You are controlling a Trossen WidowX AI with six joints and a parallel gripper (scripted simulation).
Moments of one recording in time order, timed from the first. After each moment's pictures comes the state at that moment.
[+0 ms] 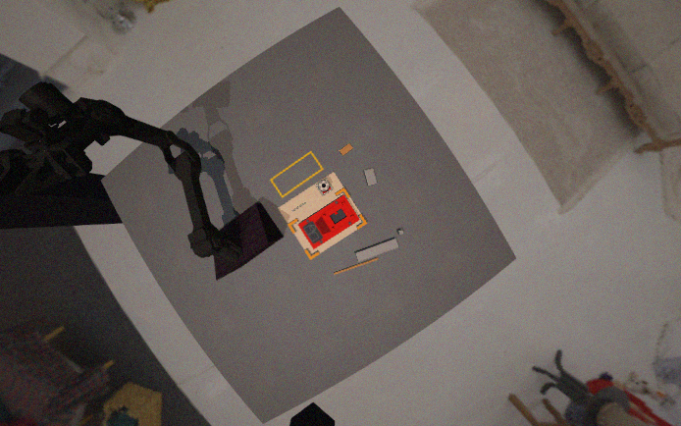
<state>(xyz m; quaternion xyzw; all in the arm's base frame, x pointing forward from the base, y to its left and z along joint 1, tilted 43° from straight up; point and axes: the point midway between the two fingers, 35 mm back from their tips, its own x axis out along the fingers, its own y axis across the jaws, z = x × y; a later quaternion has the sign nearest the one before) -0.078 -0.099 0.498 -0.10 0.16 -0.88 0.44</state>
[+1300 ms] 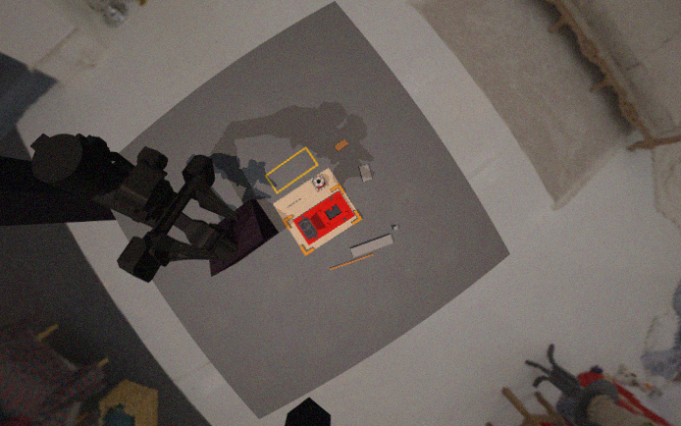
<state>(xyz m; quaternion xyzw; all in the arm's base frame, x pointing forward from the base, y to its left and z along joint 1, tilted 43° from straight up) 0.136 -0.319 0.304 0.13 0.34 -0.42 0.83</state>
